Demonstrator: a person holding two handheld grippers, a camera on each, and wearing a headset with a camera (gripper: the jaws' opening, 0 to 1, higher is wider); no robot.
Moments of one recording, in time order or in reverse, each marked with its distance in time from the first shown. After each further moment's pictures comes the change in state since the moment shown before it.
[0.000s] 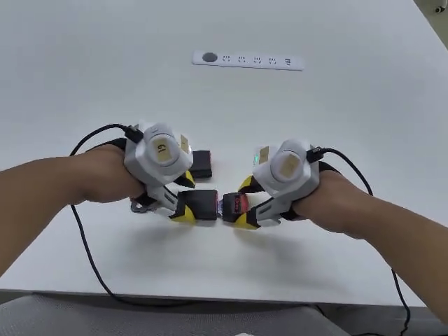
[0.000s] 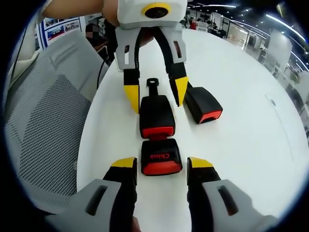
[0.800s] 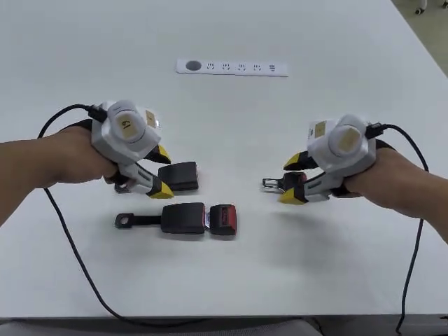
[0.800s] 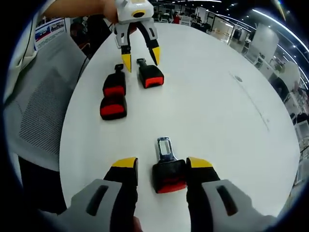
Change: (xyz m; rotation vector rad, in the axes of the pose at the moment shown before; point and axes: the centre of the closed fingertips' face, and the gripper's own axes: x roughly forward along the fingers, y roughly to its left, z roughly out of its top) left arm 0.000 0.071 -0.008 0.018 0.019 0.067; right arm -0.070 -0.084 -0.083 0.079 0.077 -0.139
